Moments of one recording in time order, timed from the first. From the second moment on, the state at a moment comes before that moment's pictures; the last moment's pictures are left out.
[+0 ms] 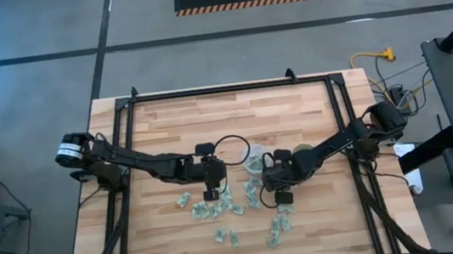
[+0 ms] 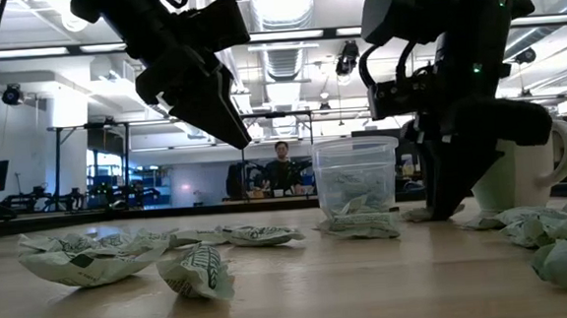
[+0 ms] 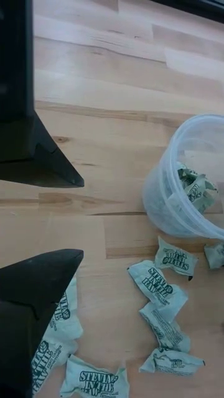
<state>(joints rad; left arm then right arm) -0.19 1.57 1.00 -0.32 -0.34 -0.02 0.26 1.76 0.95 -0.54 0.19 0.39</state>
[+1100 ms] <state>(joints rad) -0.19 1.57 0.99 -0.32 -0.34 -0.02 0.25 1.73 1.34 -0.92 0.43 0.17</state>
